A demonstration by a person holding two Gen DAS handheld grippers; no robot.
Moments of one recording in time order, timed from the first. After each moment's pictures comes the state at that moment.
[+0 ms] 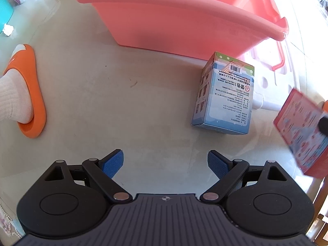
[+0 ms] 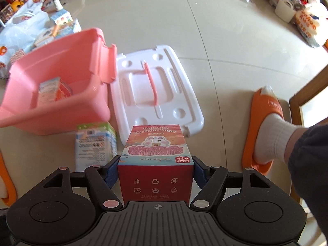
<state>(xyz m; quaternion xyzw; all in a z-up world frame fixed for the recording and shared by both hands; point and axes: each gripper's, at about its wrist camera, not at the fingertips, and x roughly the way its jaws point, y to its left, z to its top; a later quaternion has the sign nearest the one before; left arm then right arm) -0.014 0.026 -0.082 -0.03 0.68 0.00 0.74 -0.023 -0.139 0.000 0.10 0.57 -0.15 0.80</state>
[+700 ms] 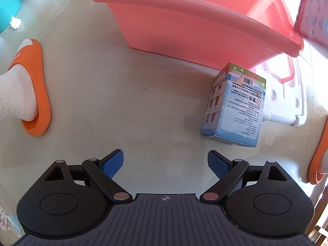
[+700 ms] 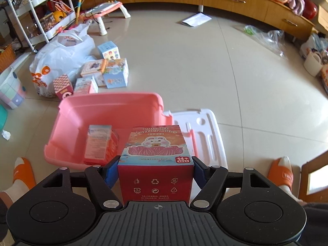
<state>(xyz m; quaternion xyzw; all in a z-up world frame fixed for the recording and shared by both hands) -0.008 0.042 -0.081 -0.05 0.67 0.02 0.74 0.050 -0.105 0.097 0.05 0.51 -0.06 0.86</state>
